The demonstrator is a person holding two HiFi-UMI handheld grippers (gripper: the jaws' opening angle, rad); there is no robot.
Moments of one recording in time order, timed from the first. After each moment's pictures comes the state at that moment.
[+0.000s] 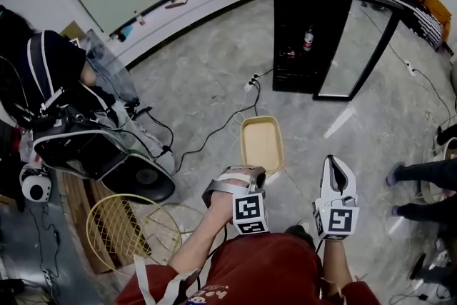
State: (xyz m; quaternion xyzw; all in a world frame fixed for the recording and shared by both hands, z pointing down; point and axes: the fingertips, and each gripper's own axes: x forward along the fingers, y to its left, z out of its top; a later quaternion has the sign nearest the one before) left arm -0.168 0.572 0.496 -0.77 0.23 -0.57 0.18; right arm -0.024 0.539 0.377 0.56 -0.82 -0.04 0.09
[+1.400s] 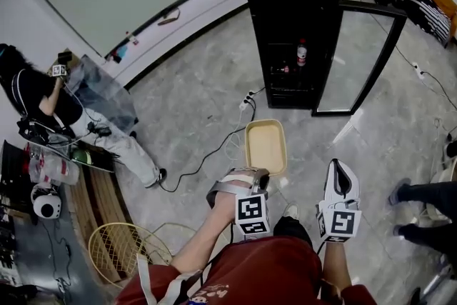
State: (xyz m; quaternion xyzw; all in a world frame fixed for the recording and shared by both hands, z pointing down) left arm -0.066 0.392 0.502 -0.76 0.21 -0.59 0.18; right arm 0.095 0.361 0.395 0.59 -0.81 0.00 0.06
